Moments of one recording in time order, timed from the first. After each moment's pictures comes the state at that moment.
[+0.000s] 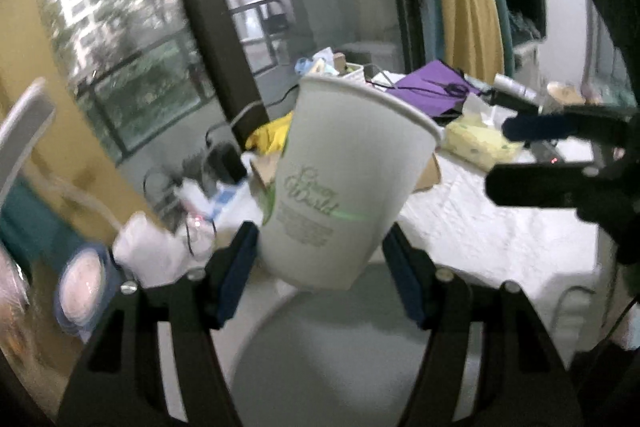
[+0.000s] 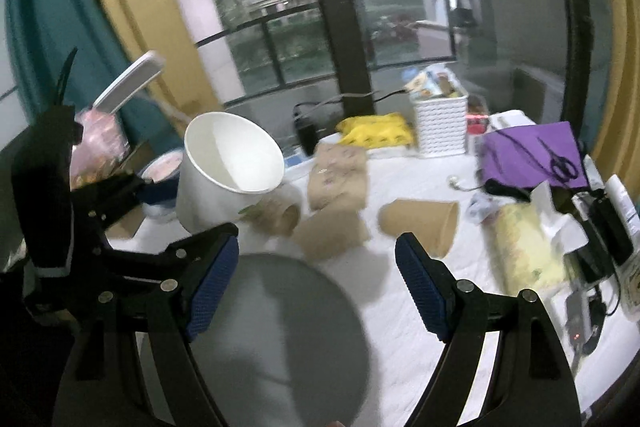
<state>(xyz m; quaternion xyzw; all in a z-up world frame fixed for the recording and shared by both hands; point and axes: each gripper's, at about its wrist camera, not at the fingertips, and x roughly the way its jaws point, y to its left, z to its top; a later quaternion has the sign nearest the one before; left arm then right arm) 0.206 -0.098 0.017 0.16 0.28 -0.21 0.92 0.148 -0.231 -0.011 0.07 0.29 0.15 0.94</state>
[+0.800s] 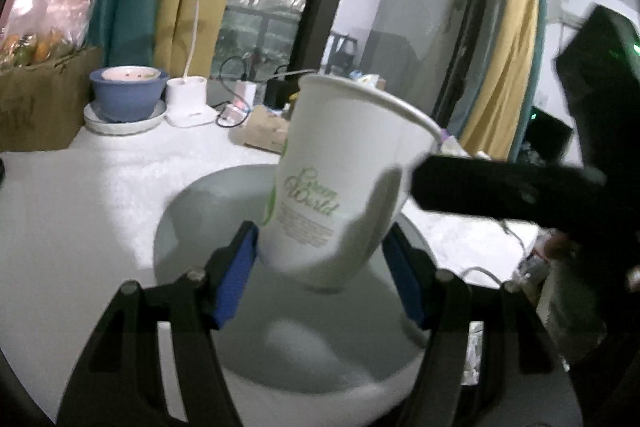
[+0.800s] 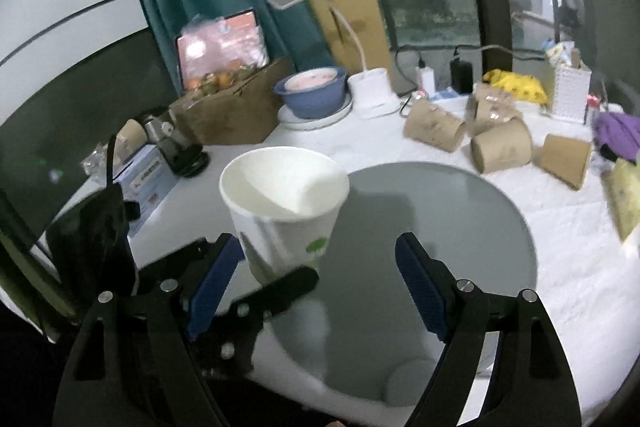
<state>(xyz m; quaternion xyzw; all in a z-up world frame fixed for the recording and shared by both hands) 0.016 -0.002 -0.070 -0.11 0.23 -0.17 0.95 0.039 -0.112 -0.048 0.02 0.32 0.32 0.89</state>
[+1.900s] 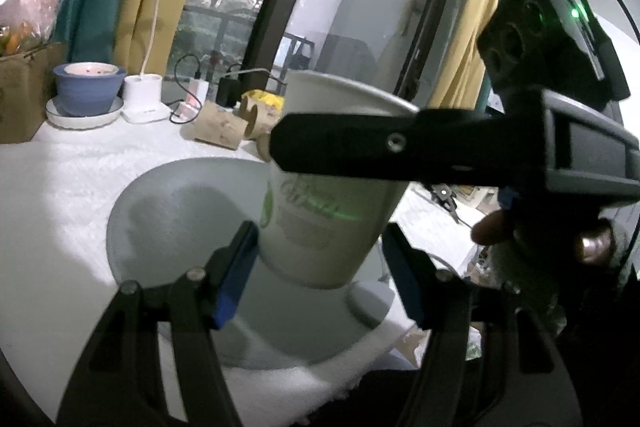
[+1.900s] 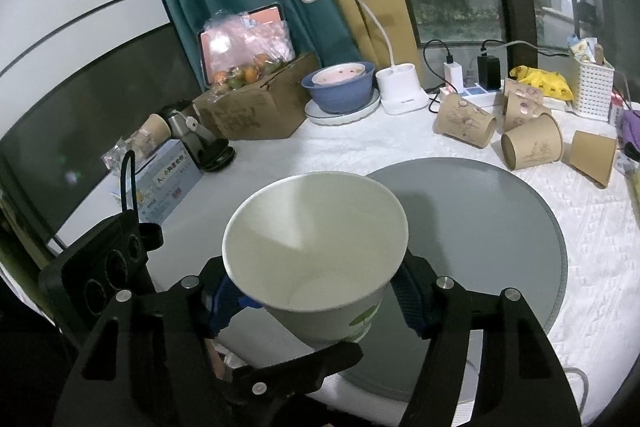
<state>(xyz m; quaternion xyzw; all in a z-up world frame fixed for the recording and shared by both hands) 0.005 -0.009 -0.070 -0.12 0.22 -0.25 0.93 0.031 -0.099 -0.050 0.02 0.32 0.36 0.88</state>
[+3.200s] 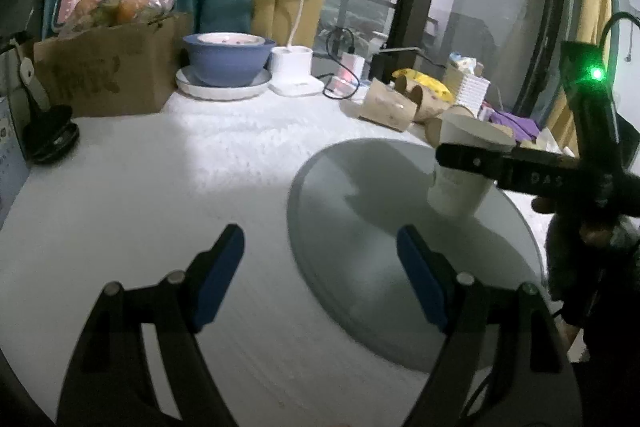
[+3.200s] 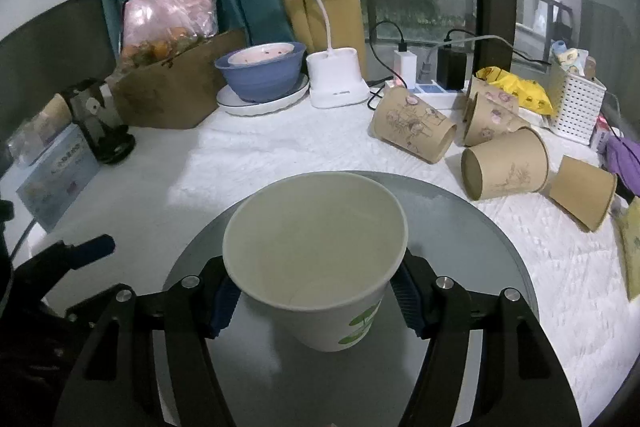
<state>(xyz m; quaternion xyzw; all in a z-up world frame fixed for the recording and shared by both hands) 0.030 0.065 -0.091 -0.10 0.30 -0.02 0.95 0.140 -0.081 -0.104 -0.05 0.32 0.27 0.91</state>
